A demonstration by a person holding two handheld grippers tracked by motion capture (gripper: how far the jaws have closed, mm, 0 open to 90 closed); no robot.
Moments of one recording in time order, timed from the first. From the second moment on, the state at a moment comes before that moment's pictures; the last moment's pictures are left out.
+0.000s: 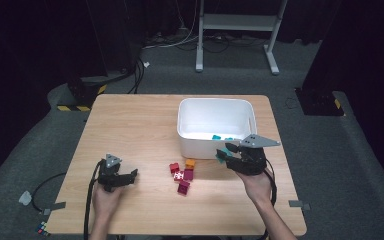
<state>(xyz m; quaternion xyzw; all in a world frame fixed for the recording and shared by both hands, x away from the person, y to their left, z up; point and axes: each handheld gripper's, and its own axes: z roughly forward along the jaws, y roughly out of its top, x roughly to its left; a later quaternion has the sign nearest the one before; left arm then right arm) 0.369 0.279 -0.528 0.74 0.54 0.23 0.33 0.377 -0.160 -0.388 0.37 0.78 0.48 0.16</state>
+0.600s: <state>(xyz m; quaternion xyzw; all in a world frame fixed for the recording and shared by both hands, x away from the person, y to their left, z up) 0.369 0.279 -0.528 0.74 0.54 0.23 0.33 0.393 -0.163 -0.357 0.37 0.78 0.49 0.16</state>
